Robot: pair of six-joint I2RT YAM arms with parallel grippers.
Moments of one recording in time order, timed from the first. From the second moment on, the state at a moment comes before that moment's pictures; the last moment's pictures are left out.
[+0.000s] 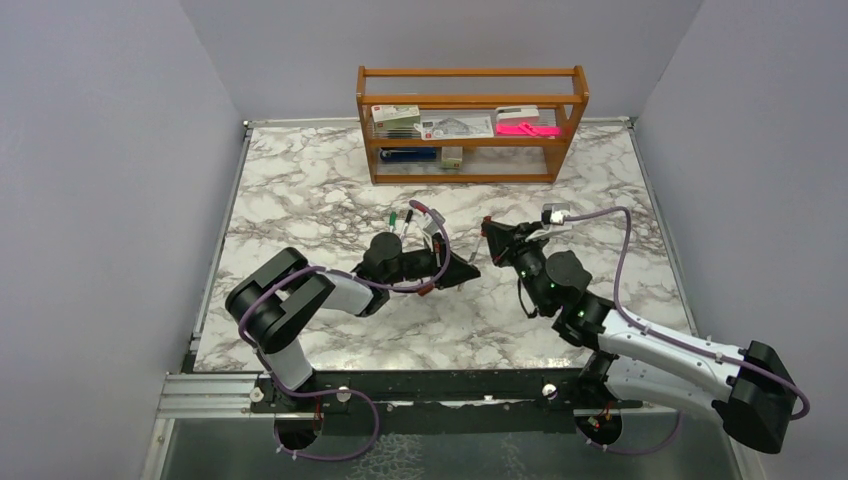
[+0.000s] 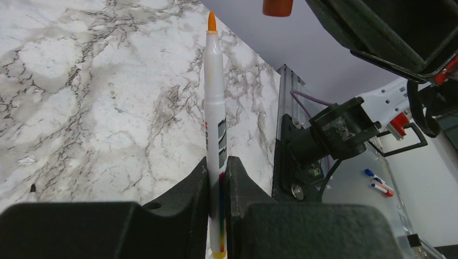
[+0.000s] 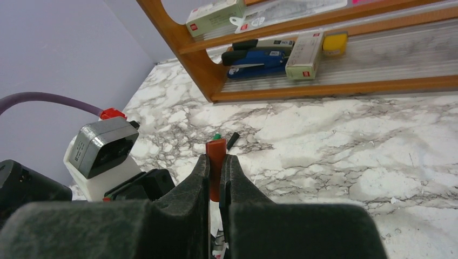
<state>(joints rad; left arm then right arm) -0.75 1.69 0.55 1.12 0.61 -0.67 0.91 0.93 0.49 0.47 0.55 0.40</state>
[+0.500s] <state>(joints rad) -0.76 1.69 0.58 1.24 0.65 -0.77 0.91 0.90 0.45 0.64 0.55 0.33</state>
